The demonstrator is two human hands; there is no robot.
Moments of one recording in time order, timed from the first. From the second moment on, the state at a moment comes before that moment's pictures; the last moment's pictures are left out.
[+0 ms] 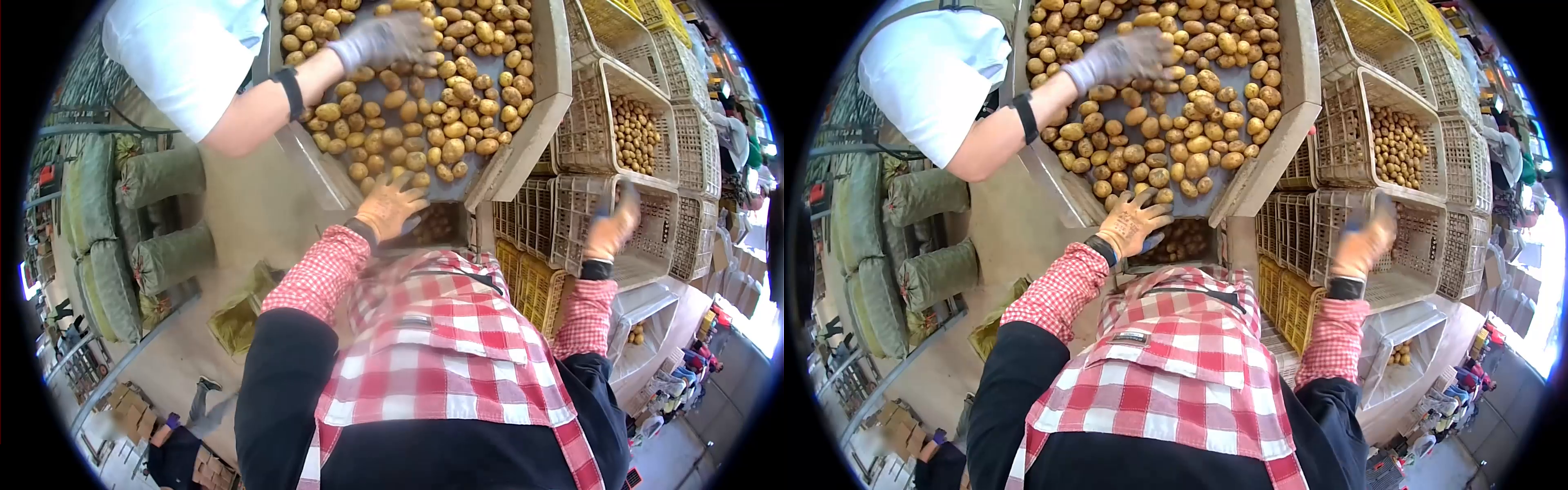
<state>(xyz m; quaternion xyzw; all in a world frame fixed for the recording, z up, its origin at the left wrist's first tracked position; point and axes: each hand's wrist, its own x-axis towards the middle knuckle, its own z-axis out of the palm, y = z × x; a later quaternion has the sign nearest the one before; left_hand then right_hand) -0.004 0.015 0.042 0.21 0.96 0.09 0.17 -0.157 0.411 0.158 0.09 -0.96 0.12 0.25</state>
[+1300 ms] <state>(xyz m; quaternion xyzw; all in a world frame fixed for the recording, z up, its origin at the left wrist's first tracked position) -0.010 -0.003 0.060 0.06 0.97 0.21 -0.07 -0.191 0.183 0.077 0.25 -0.95 -0.07 -0.17</state>
